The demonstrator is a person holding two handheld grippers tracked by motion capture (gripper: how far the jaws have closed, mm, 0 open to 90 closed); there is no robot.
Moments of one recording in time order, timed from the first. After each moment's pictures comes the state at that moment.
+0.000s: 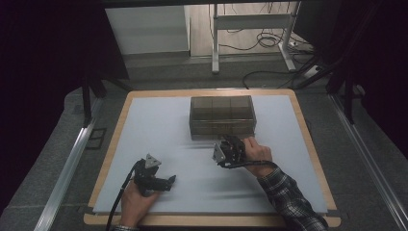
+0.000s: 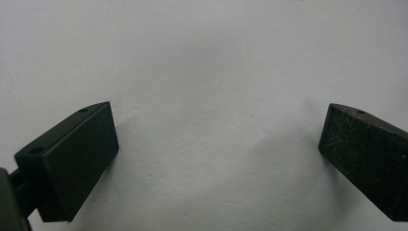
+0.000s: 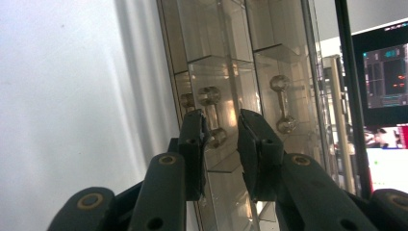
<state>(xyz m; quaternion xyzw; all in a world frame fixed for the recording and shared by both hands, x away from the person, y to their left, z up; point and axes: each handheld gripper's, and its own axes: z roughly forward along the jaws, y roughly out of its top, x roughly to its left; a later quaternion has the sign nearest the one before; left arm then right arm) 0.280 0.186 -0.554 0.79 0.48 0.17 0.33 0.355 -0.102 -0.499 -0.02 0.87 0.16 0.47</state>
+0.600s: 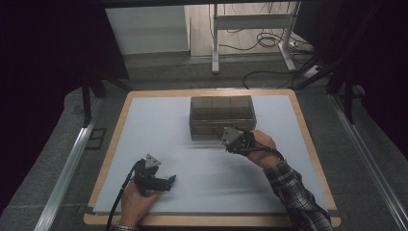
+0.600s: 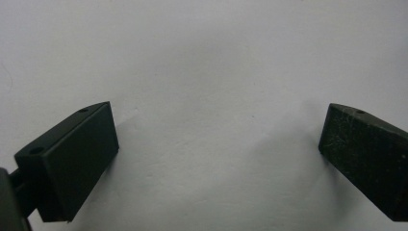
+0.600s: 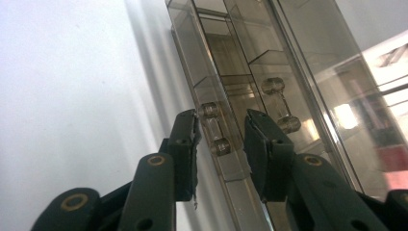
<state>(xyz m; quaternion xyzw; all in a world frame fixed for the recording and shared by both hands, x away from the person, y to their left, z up) 0.280 0.186 -0.554 0.79 0.48 0.17 0.33 0.381 -0.127 -0.464 0.04 0.91 0.28 0.30</state>
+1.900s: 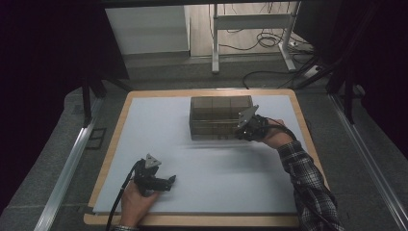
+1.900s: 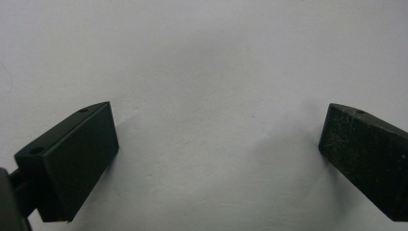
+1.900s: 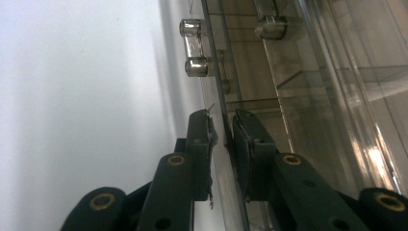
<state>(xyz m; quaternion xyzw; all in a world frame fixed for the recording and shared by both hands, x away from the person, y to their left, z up) 0.280 0.186 -0.554 0.79 0.48 0.17 0.33 0.456 -0.176 -0.462 0.01 0.96 0.26 0.12</state>
